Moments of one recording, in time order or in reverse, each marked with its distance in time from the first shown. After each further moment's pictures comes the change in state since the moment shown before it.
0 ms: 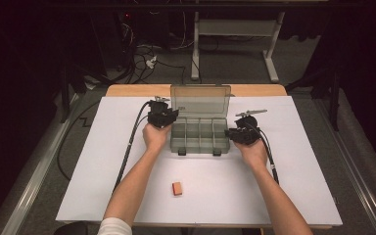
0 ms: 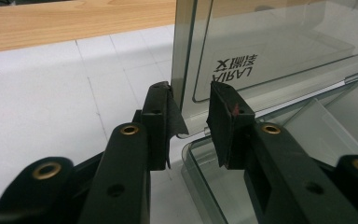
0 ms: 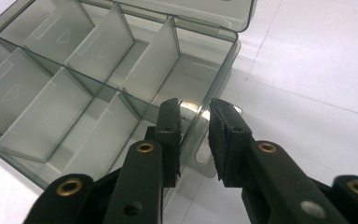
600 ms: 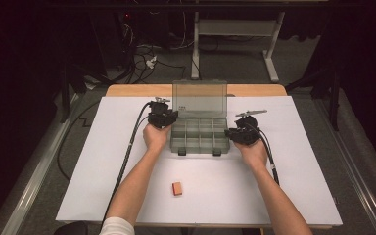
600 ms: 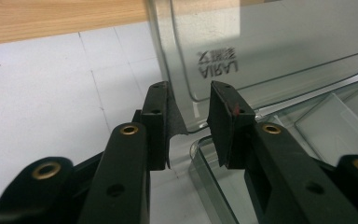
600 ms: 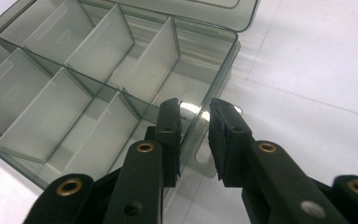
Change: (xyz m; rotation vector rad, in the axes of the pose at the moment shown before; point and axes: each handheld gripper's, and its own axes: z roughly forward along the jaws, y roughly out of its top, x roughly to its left) left arm 0.001 -0.003 0.006 0.015 0.022 -0.002; right arm 0.000 -0.001 0.000 -0.004 -0.003 -0.003
